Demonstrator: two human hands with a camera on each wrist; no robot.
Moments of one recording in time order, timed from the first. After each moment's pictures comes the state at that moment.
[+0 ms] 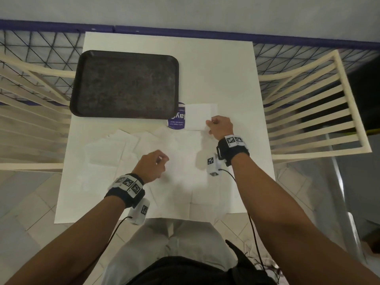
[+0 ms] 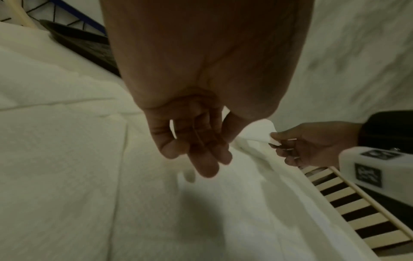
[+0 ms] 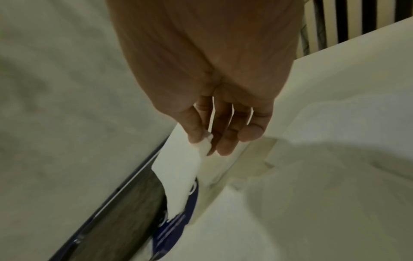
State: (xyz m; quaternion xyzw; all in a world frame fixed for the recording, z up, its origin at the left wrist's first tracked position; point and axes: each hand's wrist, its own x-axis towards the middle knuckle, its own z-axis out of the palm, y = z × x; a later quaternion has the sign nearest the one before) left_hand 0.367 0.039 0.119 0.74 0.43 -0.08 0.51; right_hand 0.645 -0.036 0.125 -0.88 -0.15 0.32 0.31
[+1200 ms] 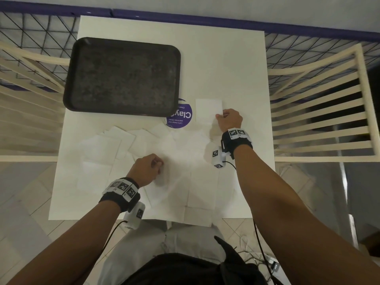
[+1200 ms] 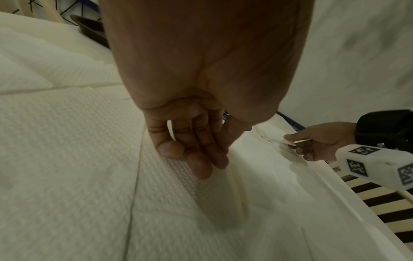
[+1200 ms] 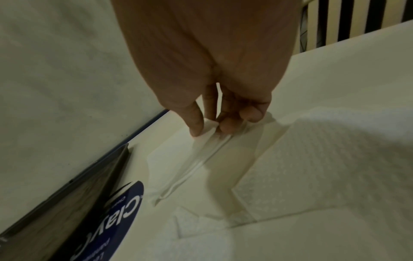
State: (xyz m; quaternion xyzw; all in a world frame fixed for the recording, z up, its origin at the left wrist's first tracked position) left_hand 0.366 0.040 0.089 0.73 0.47 -0.11 0.49; right_hand 0.704 -0.021 0.077 -0.92 -0.13 0.27 0.27
